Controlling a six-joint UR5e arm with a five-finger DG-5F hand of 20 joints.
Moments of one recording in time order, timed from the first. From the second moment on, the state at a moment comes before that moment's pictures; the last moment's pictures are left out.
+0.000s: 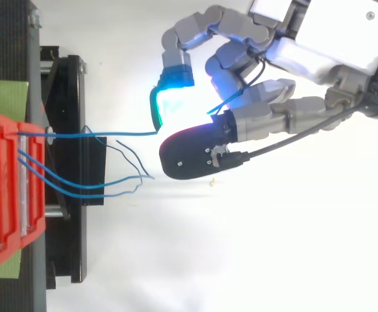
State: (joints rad) arm 0.17 -2.19 -1.23 -2.89 -1.12 -0.19
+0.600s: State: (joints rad) arm 0.17 -2.19 -1.23 -2.89 -1.12 -0.19
